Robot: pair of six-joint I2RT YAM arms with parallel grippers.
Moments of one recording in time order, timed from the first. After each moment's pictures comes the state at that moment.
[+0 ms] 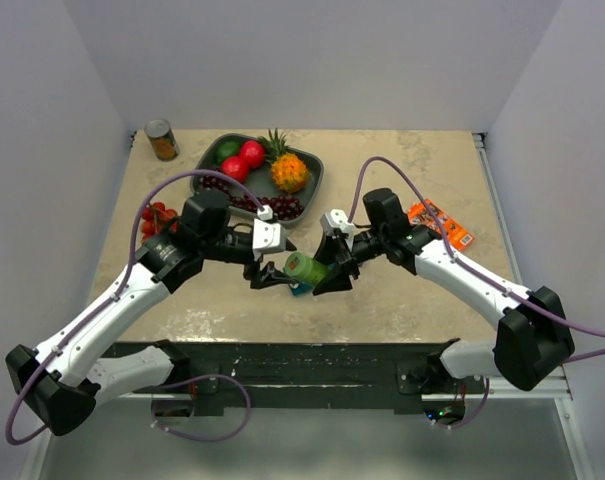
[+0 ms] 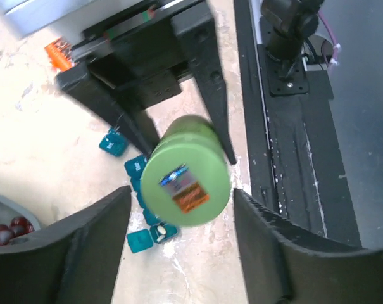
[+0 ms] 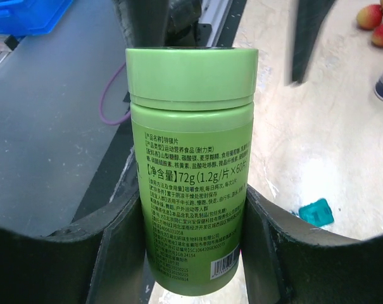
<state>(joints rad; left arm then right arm) -0.66 1.04 1.05 -0.50 0.79 0.47 0.58 1.33 0.93 -0.25 -1.25 -0.46</state>
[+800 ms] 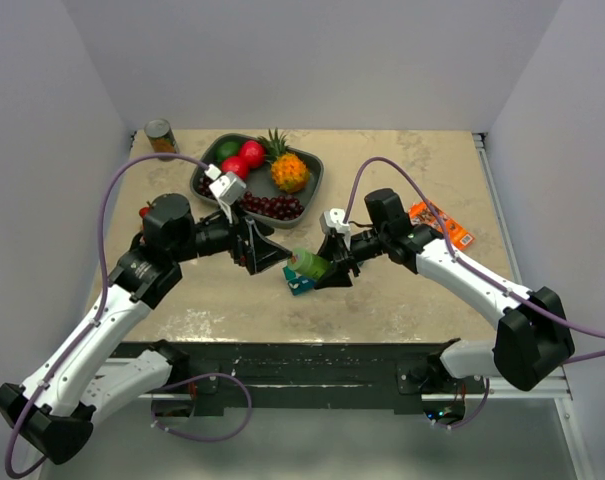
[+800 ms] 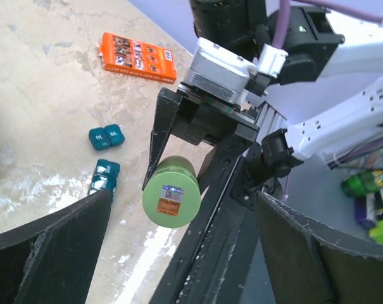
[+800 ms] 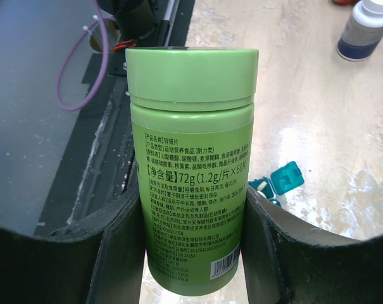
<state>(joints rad) -0.52 0.89 0.97 -0.27 0.64 -0.36 0.56 1.33 0.93 -0.31 -1.11 -0.50</state>
